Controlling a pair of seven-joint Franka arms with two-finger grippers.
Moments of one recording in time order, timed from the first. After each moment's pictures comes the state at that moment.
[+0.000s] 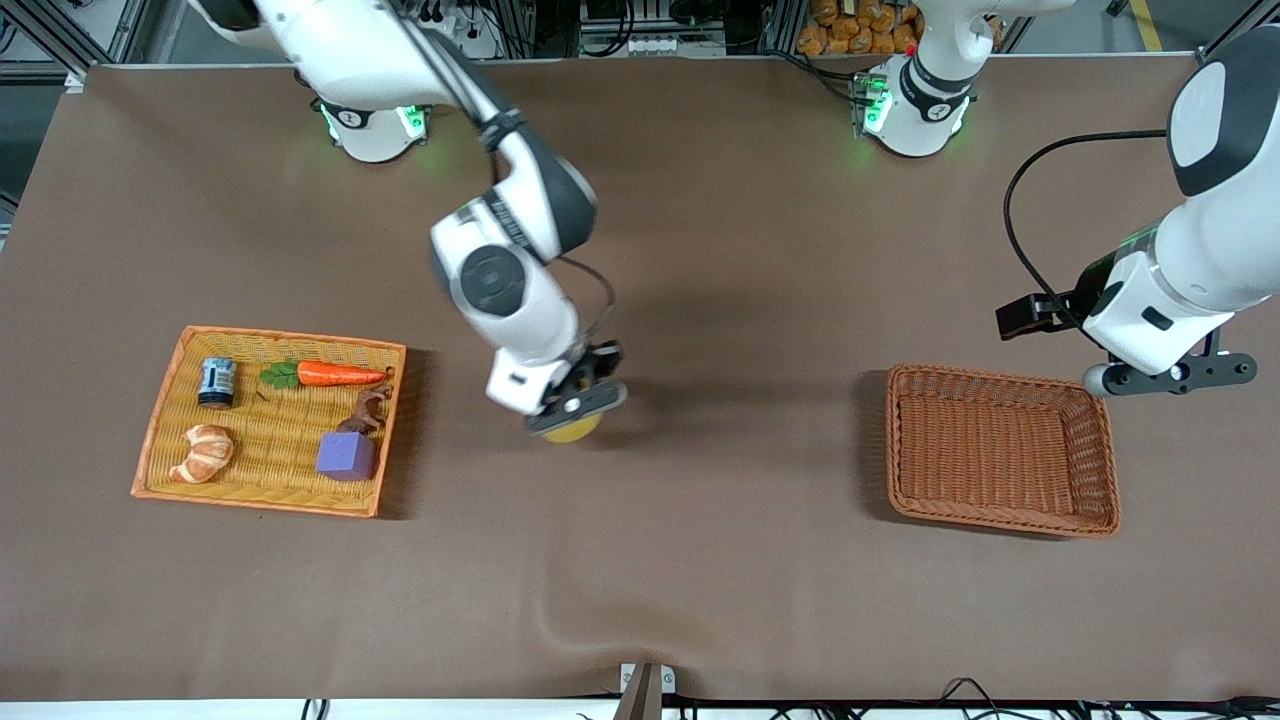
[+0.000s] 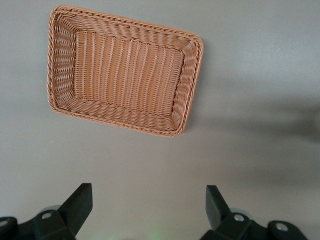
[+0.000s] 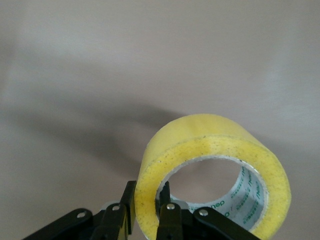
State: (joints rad) left arm -0.10 0.26 -0.07 -1.37 0.02 1.49 -0.25; right arm 0.67 0.64 0.01 -1.45 0.16 2.22 0.35
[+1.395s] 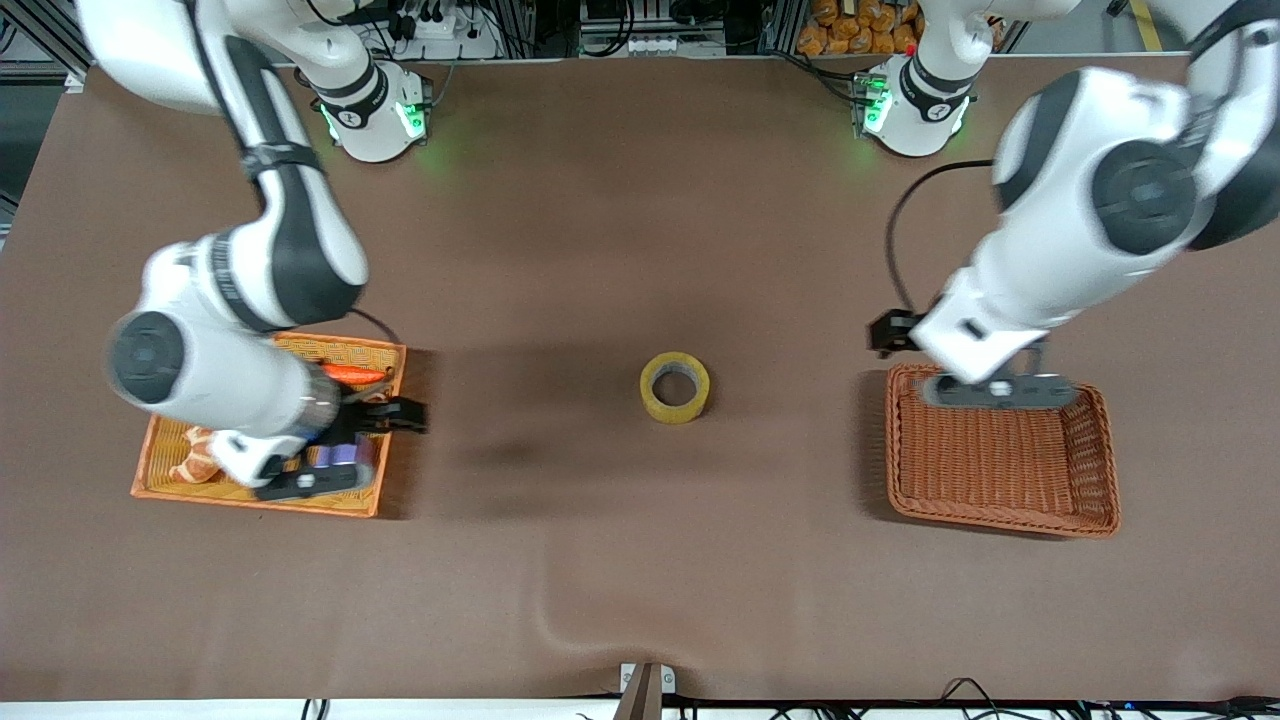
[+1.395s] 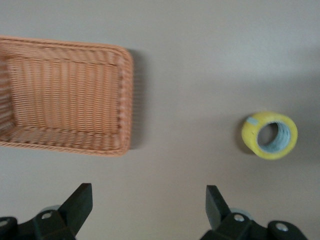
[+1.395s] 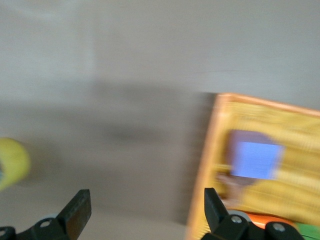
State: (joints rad) left arm -0.29 0.35 -0.11 -1.37 0.03 1.64 -0.32; right arm 0.24 0.48 -0.06 -1.41 0.14 1.85 0.00
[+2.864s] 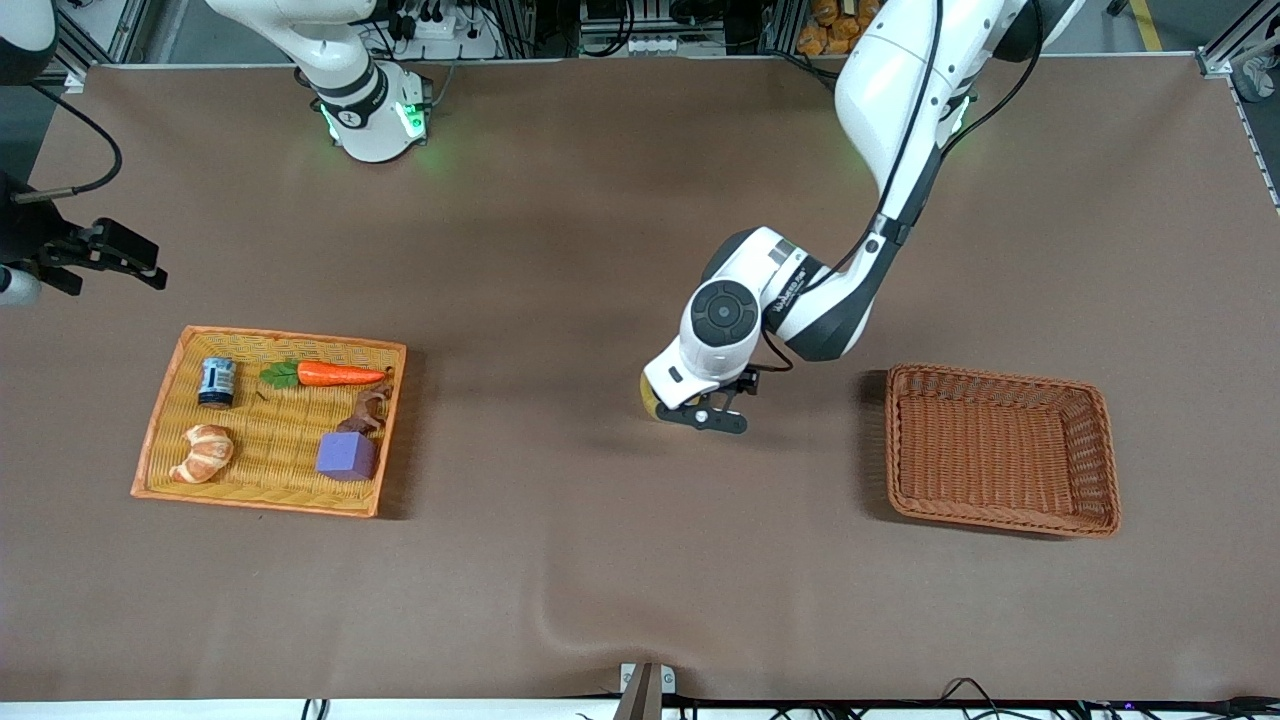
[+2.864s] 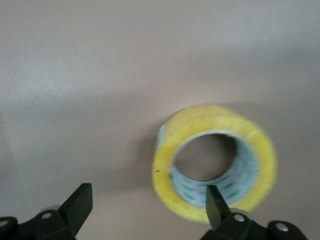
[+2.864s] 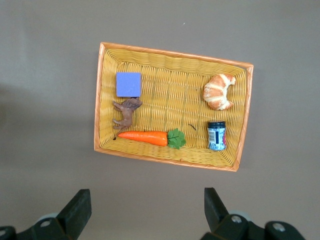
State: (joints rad) left arm -0.57 0.73 -0.11 -1.47 0.04 2.09 -0.47; right arm -0.03 -0.04 -0.03 -1.69 0.01 1.66 -0.12
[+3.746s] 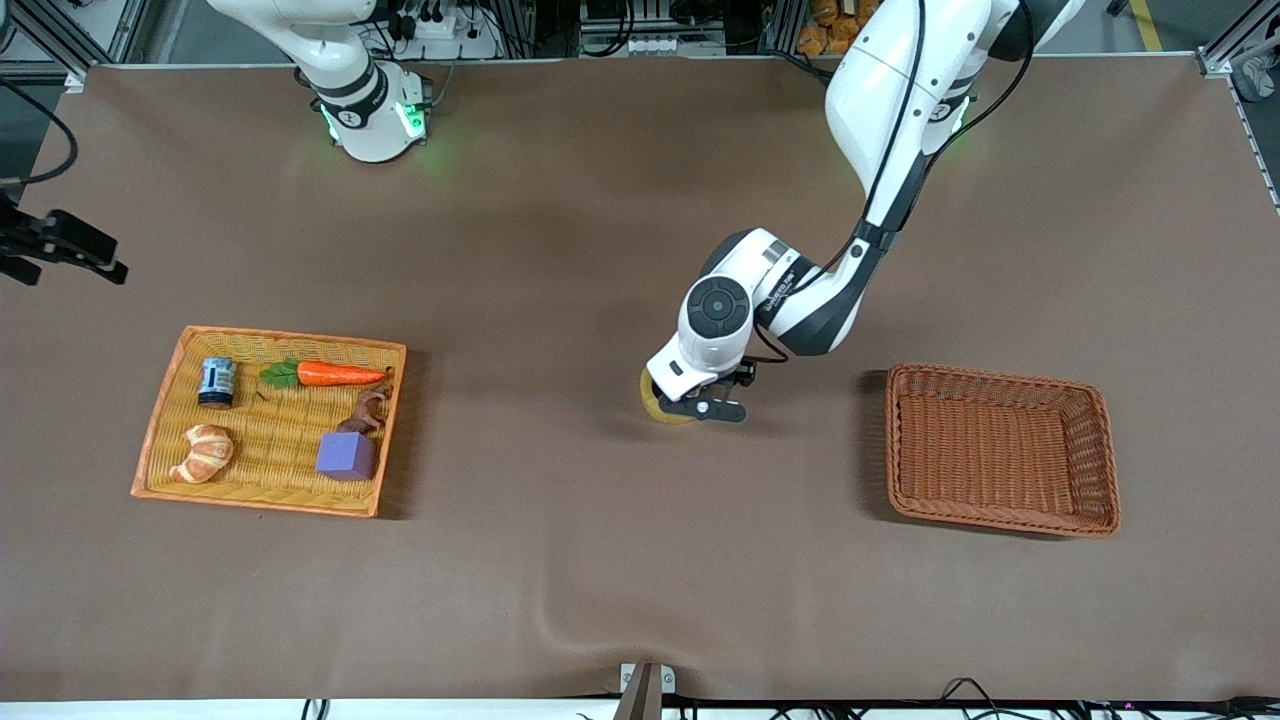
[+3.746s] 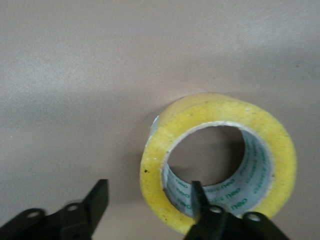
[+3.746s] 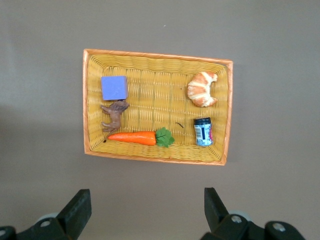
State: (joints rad) left arm -0.58 0.74 -0.11 -1.55 0.05 2.20 -0.54; right arm -0.08 -0.04 -0.05 -1.65 0.01 1.62 -0.11
